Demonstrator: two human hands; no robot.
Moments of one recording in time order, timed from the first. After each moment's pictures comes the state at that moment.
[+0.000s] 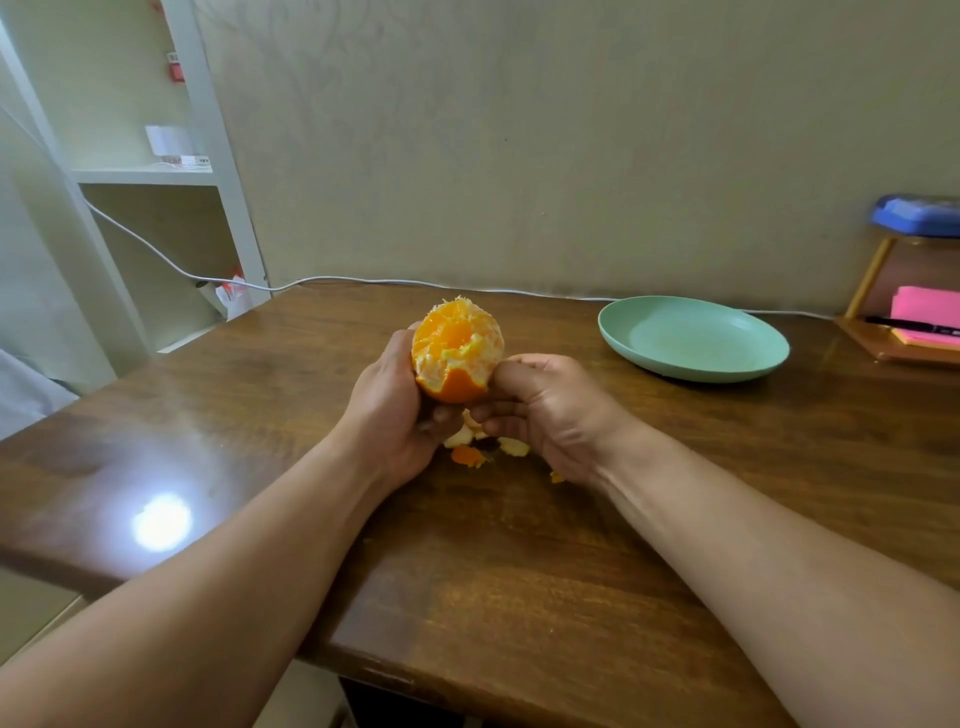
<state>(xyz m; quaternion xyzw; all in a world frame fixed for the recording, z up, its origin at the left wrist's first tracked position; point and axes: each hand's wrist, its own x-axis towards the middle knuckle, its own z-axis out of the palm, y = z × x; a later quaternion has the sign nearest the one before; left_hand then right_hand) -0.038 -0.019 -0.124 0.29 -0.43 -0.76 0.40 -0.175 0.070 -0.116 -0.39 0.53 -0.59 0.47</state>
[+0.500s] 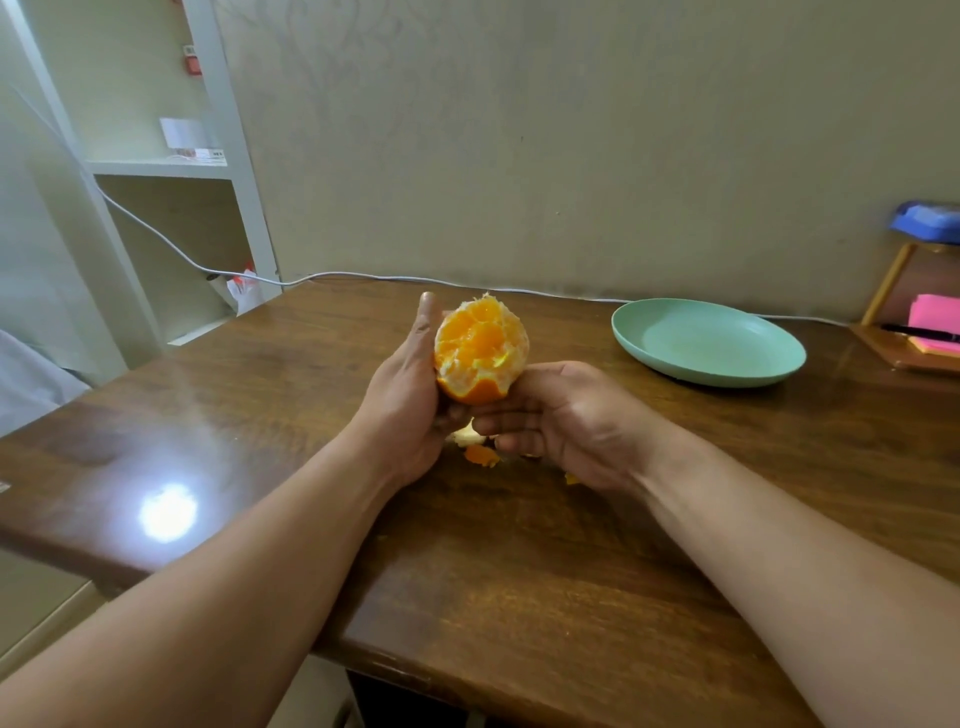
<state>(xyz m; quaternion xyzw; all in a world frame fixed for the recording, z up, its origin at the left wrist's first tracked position) -0.034 -0.010 -0.119 0.27 -0.48 -0.72 0.42 -0.178 0.080 -0.114 -0.41 0.49 -0.54 0.55</state>
